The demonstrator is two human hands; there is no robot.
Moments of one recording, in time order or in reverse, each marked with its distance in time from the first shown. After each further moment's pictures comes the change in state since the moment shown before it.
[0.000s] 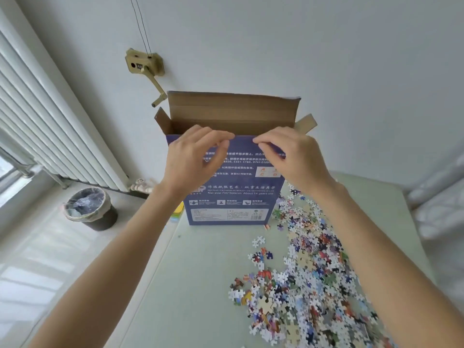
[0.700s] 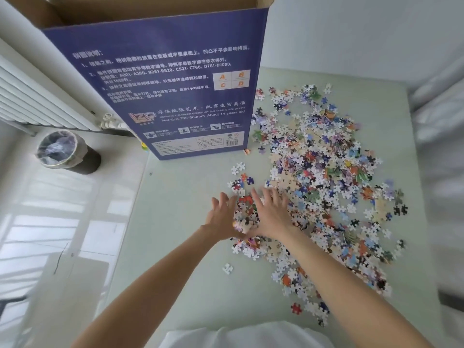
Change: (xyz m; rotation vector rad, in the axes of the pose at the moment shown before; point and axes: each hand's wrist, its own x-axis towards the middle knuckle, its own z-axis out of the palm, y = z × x) left_hand -0.258 0.097 0.157 0.026 -1.453 -0.585; right_hand -0.297 0.008 0.128 -0.193 -1.187 0.620
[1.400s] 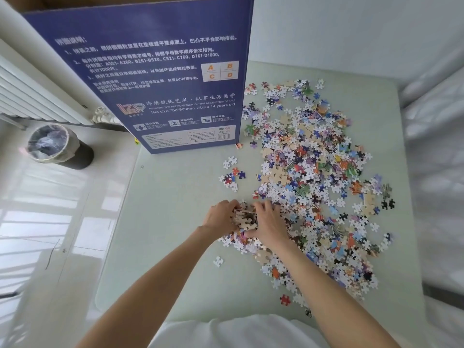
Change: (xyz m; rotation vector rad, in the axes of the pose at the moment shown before) left_hand -0.006 0.018 0.011 -0.218 0.003 0.014; right_hand -0.031 0.001 0.025 0.296 0.085 0.121
